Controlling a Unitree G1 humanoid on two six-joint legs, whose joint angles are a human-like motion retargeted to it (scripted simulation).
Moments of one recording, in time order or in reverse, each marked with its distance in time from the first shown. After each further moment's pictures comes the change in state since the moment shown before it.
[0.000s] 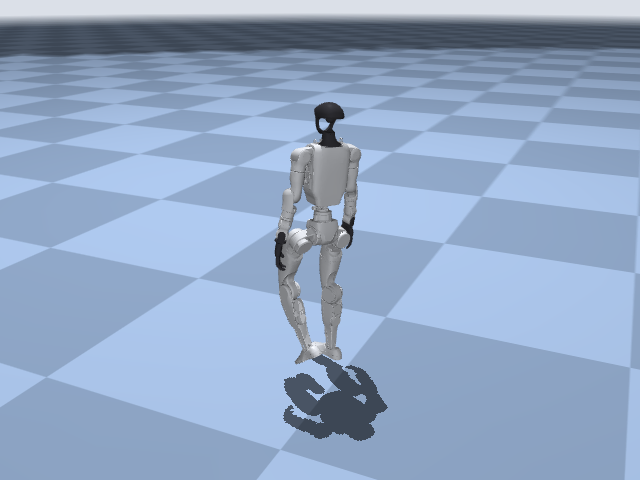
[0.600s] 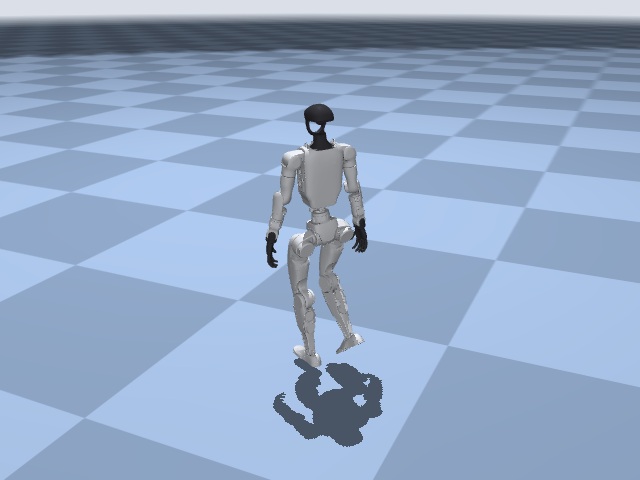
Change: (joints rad) left arm -0.155 0.005 0.012 0.020 -0.068 0.053 -0.039; right arm 0.188 -0.019 -0.069 0.046 0.035 0.010 0.000; waist 0.044 0.119 -0.025; left_leg 0.210 0.119 -0.047 -0.626 -0.258 0.119; right_leg -0.188 0.232 -0.040 0.742 0.156 -0.037
